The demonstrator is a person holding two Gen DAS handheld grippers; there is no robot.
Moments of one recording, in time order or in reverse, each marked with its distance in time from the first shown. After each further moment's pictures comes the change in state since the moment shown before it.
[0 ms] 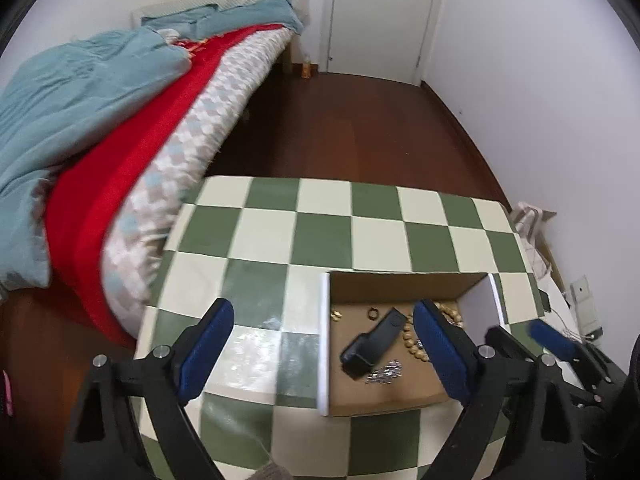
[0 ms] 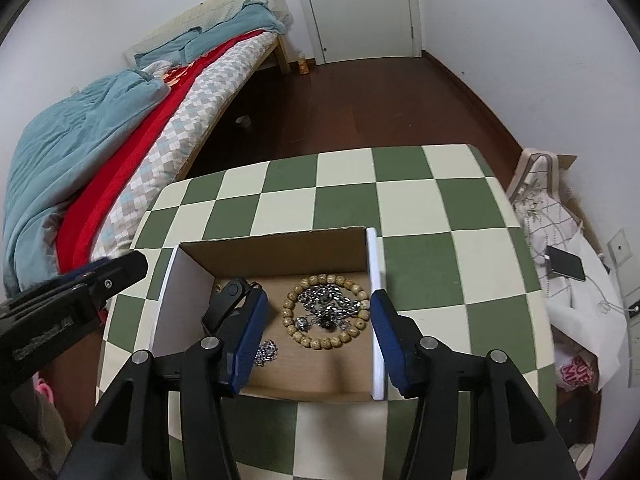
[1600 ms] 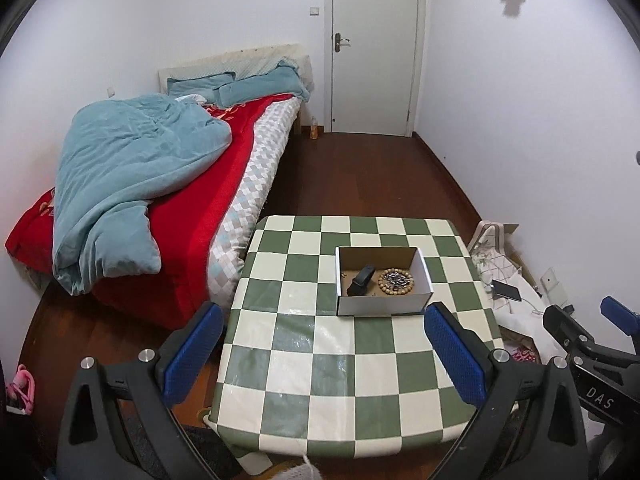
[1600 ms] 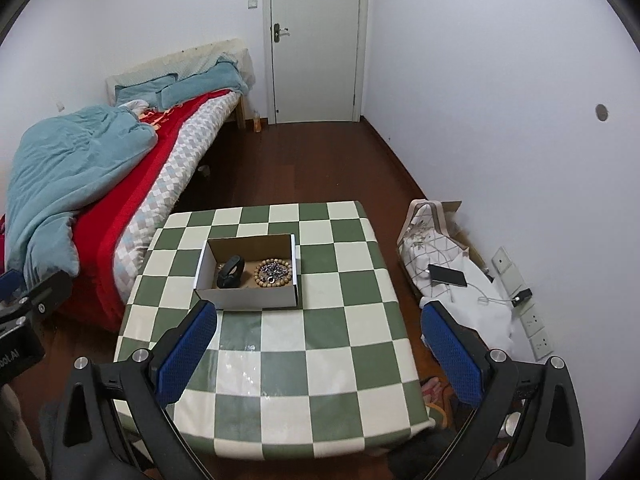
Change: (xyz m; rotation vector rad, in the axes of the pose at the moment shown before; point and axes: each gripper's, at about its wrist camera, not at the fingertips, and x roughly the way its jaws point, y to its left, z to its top) left arm -0.281 0.005 -0.107 0.052 -0.213 0.029; right arm -0.312 0.029 -0.102 -0.028 -0.215 -0.247
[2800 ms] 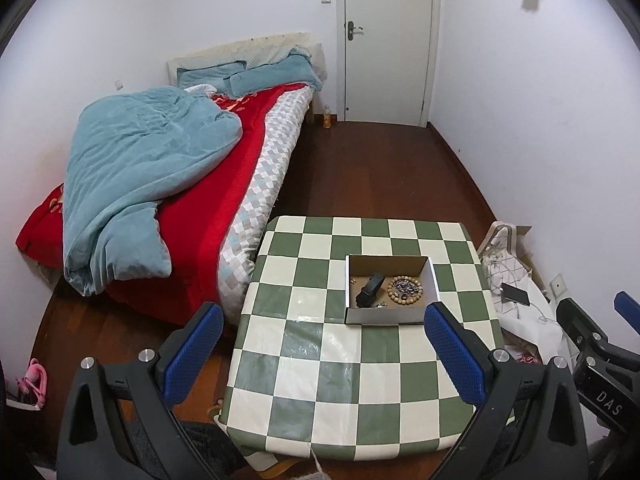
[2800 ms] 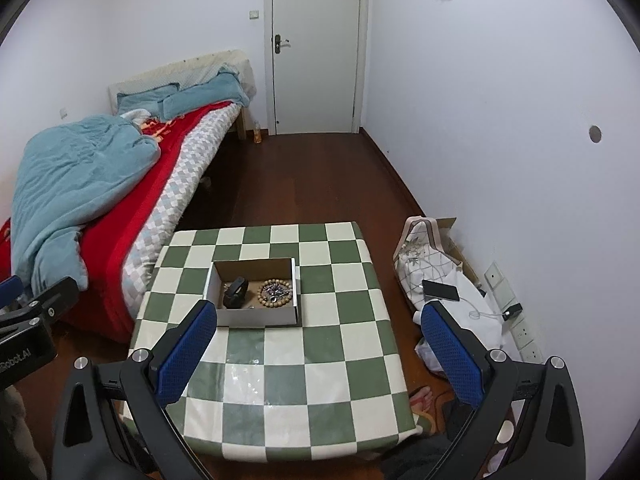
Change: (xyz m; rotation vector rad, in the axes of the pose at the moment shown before) left arm 0.016 -0.003 0.042 -0.016 0.065 0.057; right arm -0.032 0.002 0.044 -0.011 -0.020 -0.004
